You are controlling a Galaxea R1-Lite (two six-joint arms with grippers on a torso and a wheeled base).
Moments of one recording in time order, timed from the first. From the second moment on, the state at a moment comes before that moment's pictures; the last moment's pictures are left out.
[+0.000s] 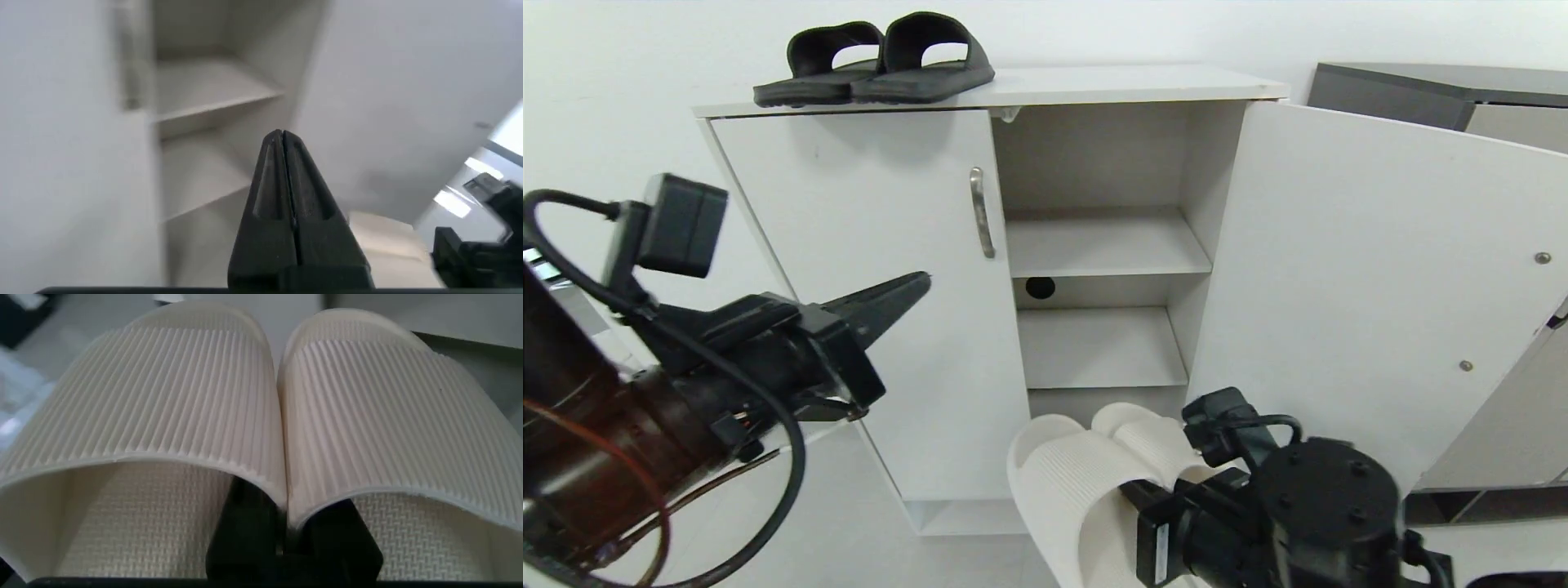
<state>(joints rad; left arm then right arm) -0.52 1.27 -0.51 -0.88 -0.03 -0.11 1.03 1.80 -0.58 -0.90 -0.37 0.38</state>
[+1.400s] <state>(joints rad) 0.00 0.01 -0.01 -0.04 0.10 0.03 0.96 1.88 -0.69 -0.78 -0.58 0.40</state>
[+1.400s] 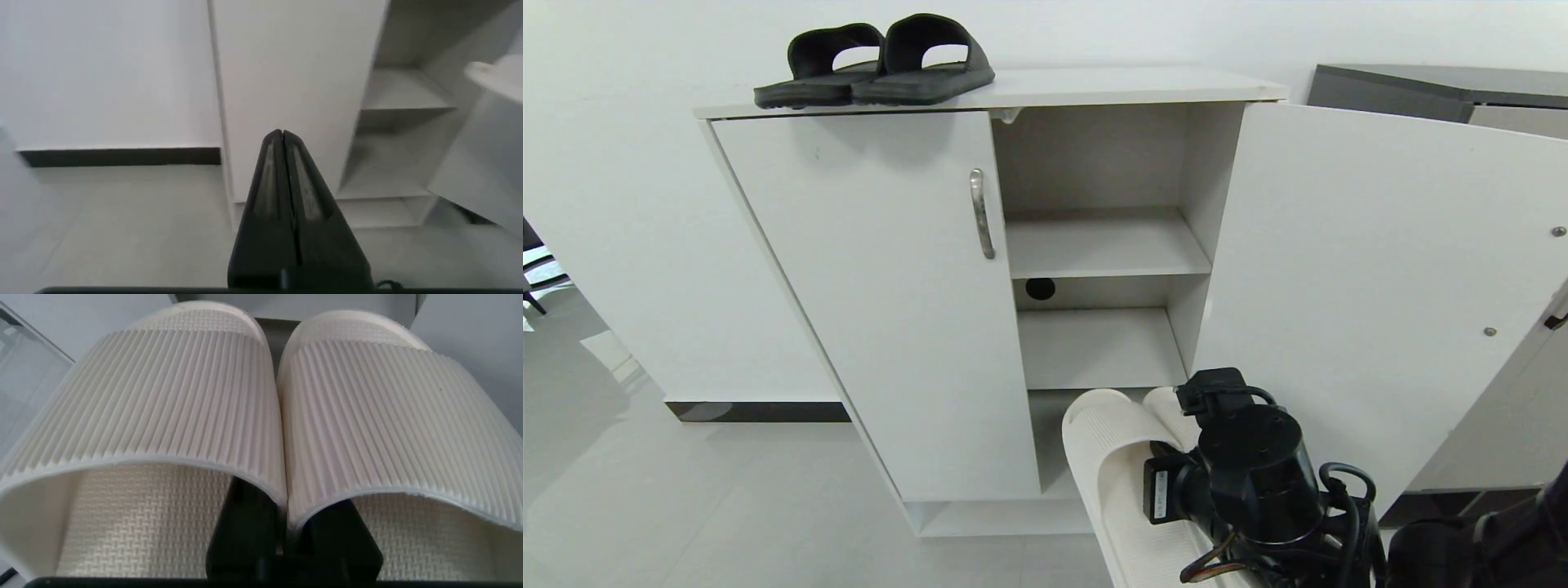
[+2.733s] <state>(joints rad) 0.00 0.00 0.00 0.00 0.00 0.00 0.99 2.14 -1.22 -0.20 -0.69 0.63</state>
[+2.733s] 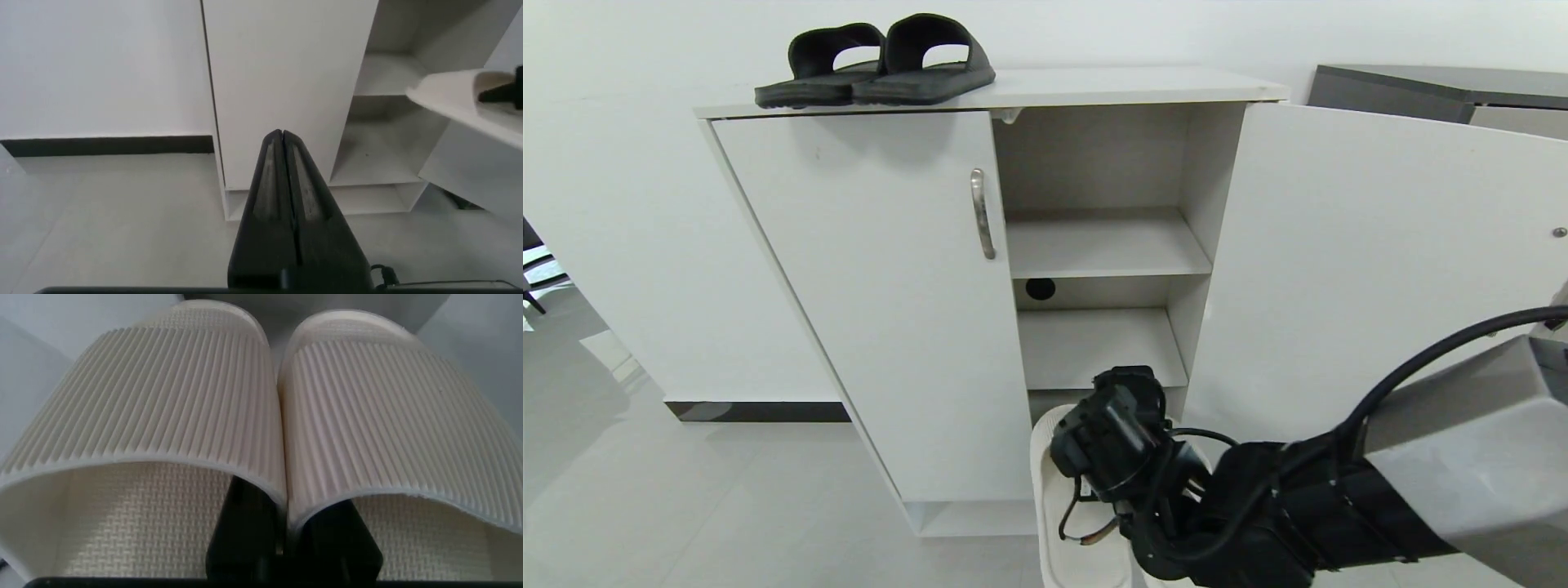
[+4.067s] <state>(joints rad) 0.00 0.00 0.00 0.00 0.00 0.00 0.86 2.38 -1.24 -0.99 -0.78 0.15</state>
